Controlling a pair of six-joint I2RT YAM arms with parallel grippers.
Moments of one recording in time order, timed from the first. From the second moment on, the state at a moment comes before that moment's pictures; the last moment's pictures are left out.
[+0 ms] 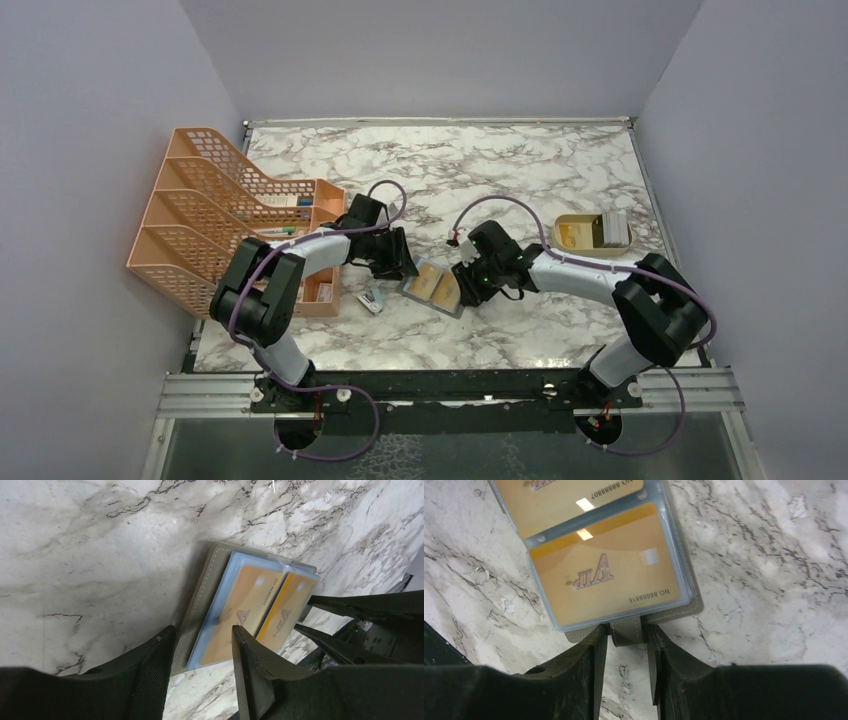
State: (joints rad) left arm -0.41 1.66 0.86 -0.24 0.48 -0.60; right arm 0.74 1.56 0.80 -0.26 -0.21 0.09
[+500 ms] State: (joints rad) left arm -0.40 1.69 0.87 -0.26 0.50 -0.58; right arm 0.78 1.52 0.78 -0.23 -0.16 0.03
